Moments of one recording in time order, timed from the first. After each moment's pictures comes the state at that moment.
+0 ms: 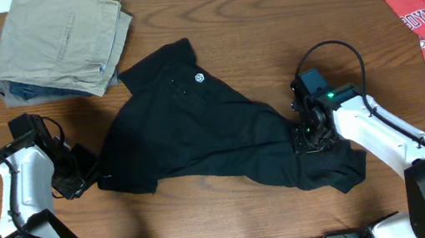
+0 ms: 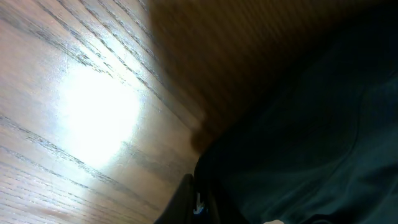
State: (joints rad) left arm 0.42 1.57 0.95 -0.95 0.19 -0.37; right arm 0.33 1.59 0.88 -0.84 -0.14 0.35
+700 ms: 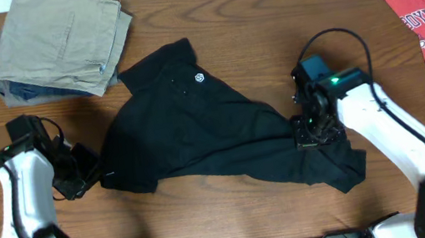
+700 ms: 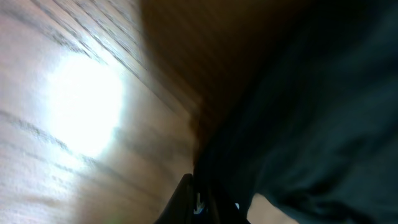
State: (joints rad) left arm 0.42 1.48 0.95 -1.00 0.26 -0.35; right arm 0.33 1.55 1.05 -1.09 -0.15 0.35
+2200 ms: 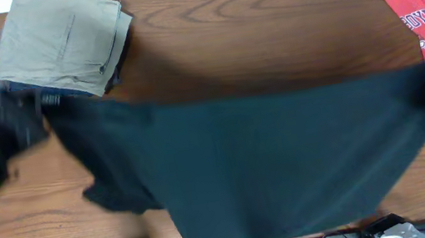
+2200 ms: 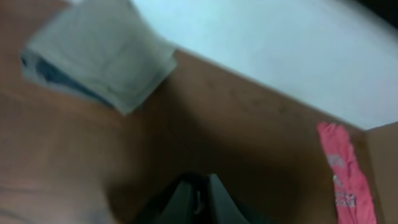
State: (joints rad) left arm 0.22 1.47 2.44 -1.69 0.33 -0.30; right arm 0.32 1.25 2.22 -1.64 0.37 0.44
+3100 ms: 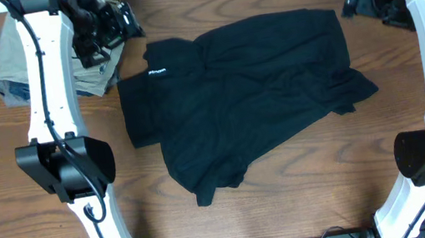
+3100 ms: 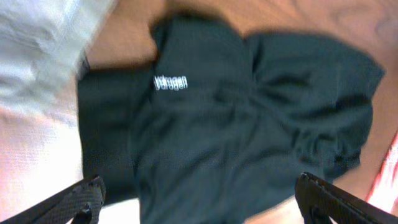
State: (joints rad) left arm 0.01 2.21 2.42 -1.55 0.37 -0.28; right arm -0.02 1.94 2.22 -1.56 0.18 0.42
